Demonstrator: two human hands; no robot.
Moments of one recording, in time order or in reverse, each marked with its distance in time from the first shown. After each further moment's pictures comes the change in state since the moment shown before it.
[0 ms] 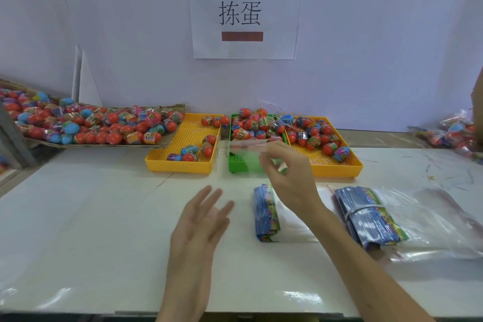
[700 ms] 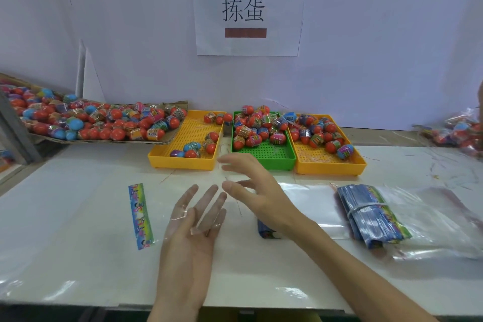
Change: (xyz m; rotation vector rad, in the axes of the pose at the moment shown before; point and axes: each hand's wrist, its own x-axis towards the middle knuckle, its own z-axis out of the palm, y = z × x) left_hand 0.005 0.001 -0.009 -0.278 0.083 -0.101; right_hand -0.020 -0.027 0.030 0.337 -0.392 0.265
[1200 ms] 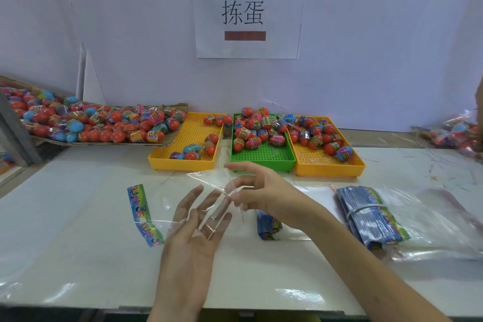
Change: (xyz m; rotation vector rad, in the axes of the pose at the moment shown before) left_hand -0.001 0.002 -0.003 -0.049 -0.101 0.004; right_hand 0.010 0.006 -0.022 0.413 -0.185 0.399
